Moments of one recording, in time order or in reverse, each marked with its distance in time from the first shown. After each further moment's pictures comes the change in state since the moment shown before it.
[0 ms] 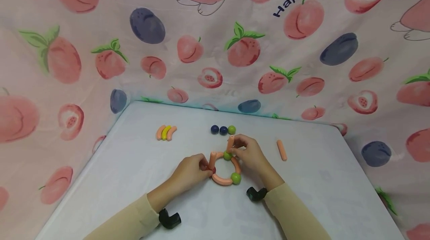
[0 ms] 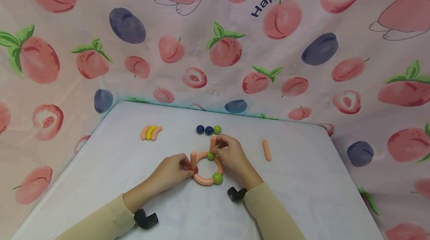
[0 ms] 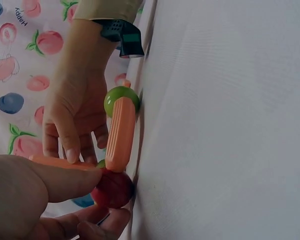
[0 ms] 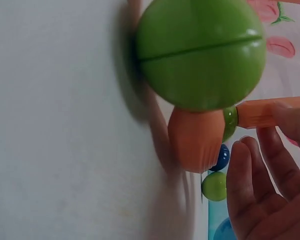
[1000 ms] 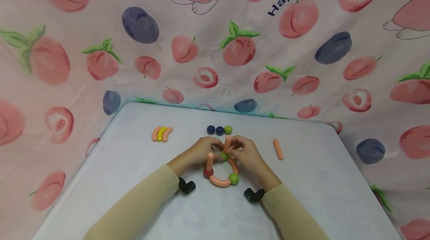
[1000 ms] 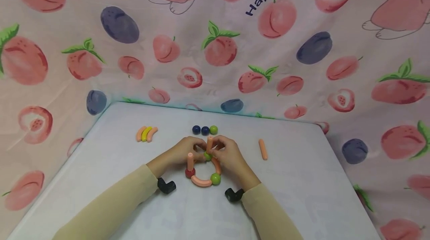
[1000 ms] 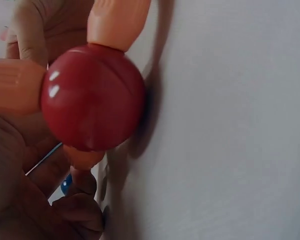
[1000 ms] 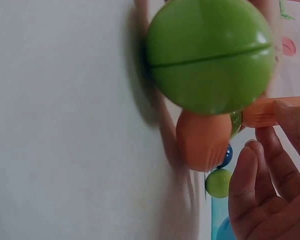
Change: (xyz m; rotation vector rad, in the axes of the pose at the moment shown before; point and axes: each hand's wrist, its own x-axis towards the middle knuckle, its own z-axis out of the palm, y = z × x) left_hand 0.101 0.006 0.007 -0.053 -0.253 0.229; right_hand -0.003 0.005 -0.003 0.000 -0.015 0.019
